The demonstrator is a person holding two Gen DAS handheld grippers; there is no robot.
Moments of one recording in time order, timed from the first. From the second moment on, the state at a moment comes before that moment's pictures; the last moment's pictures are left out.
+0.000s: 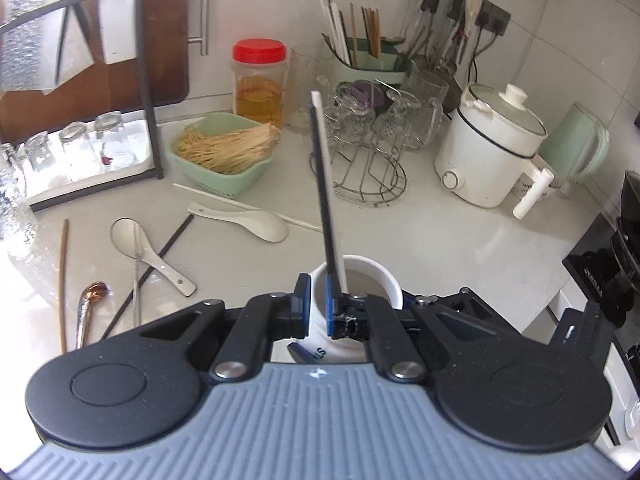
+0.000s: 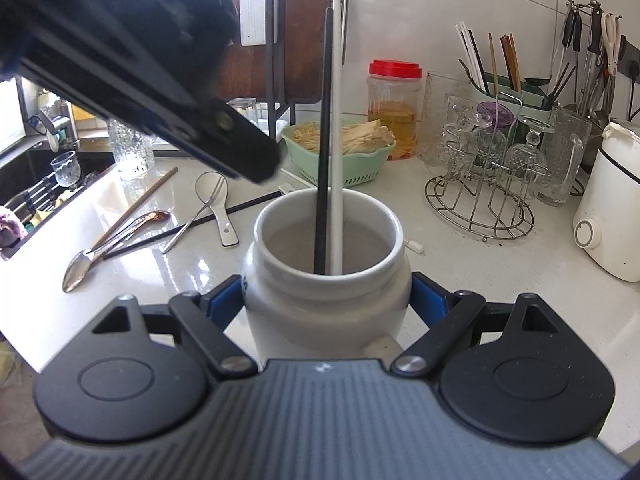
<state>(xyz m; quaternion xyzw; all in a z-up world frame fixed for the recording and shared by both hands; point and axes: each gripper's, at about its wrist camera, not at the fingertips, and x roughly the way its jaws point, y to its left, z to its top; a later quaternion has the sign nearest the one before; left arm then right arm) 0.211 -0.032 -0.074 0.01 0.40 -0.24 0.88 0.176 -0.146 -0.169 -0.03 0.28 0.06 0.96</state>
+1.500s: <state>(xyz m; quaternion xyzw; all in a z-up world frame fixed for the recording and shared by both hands) 0.278 0.178 -0.165 -0.07 0.48 -0.03 0.88 0.181 -0.141 -0.167 -0.03 0.30 0.06 0.95</state>
